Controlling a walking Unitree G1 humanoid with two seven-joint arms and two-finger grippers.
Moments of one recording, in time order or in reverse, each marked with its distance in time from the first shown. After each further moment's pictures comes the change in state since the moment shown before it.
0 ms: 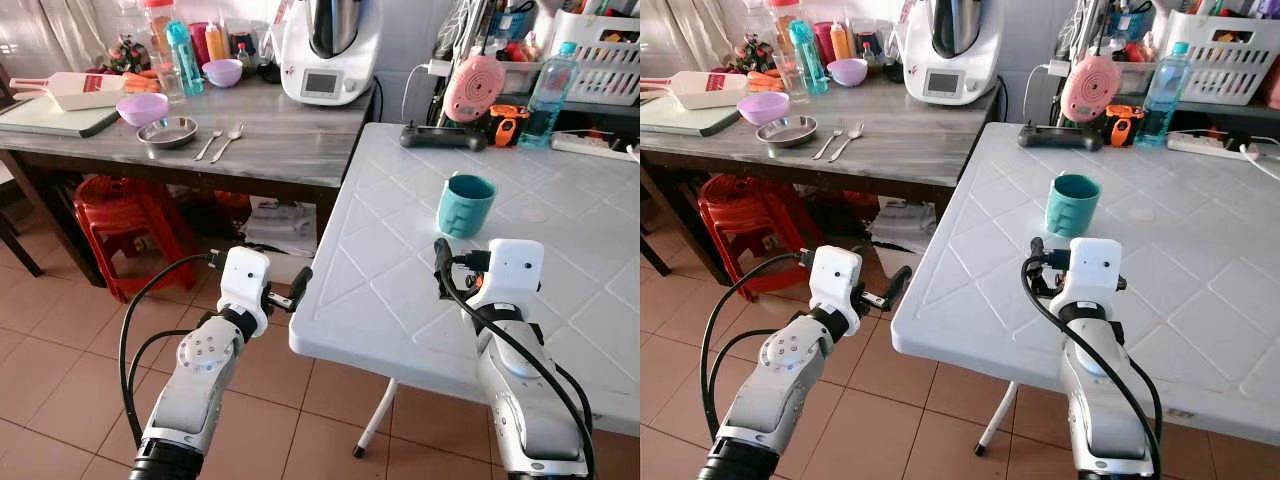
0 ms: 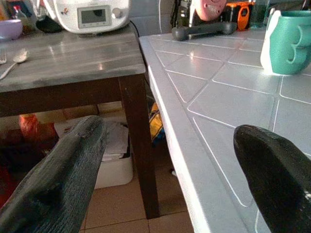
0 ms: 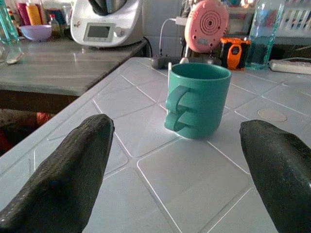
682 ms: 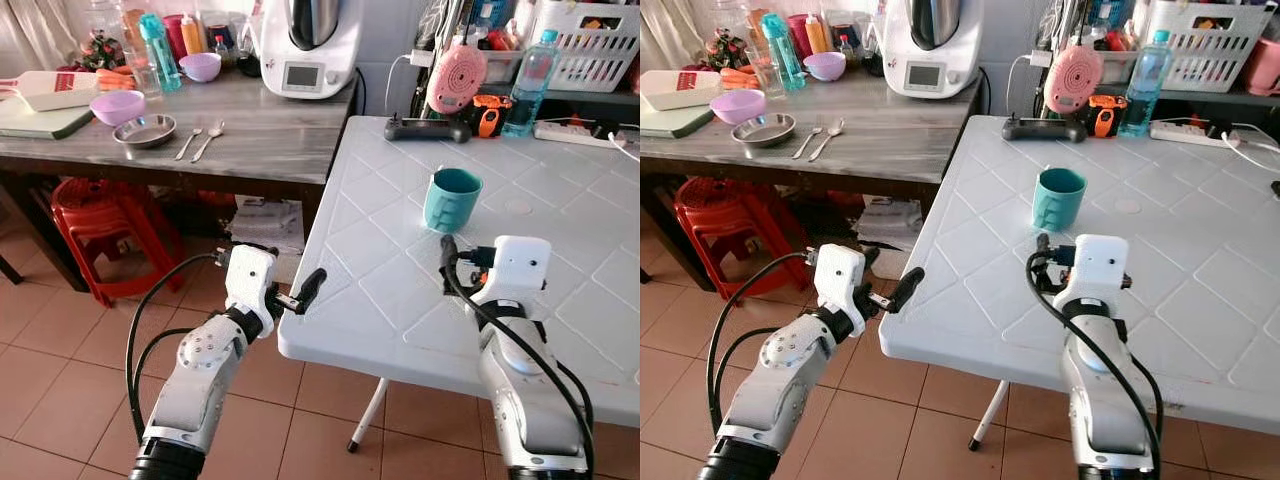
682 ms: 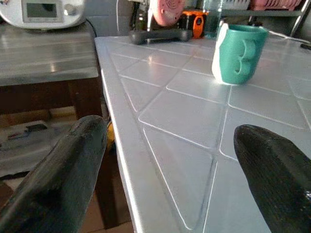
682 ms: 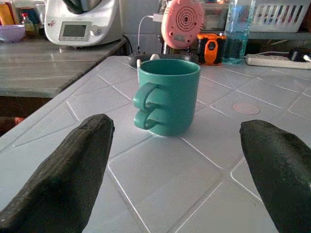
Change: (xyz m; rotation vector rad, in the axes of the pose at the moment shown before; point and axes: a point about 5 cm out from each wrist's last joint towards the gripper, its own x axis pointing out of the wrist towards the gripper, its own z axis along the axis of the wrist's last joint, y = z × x) left arm -0.001 -0.007 0.005 -0.103 -0.031 -0.127; right arm 0.003 -0.002 0.002 0.008 -0.010 -0.029
